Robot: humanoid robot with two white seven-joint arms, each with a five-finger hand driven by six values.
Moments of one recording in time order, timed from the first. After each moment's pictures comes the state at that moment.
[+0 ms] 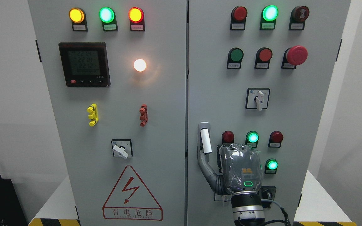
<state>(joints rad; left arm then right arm) 0.00 -0.06 0.00 0.00 -0.08 -0.05 0.02 -0.46 0.15 0.24 -1.73 1.49 0.20 -0.06</state>
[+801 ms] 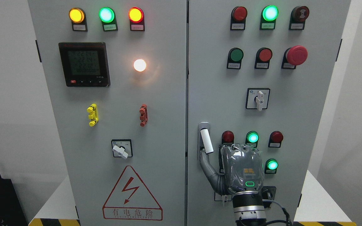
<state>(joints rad) 0.00 -0.06 0.00 0.00 -0.08 -0.05 0.02 -0.46 0.15 0.24 -1.73 1.49 0.21 -0.07</state>
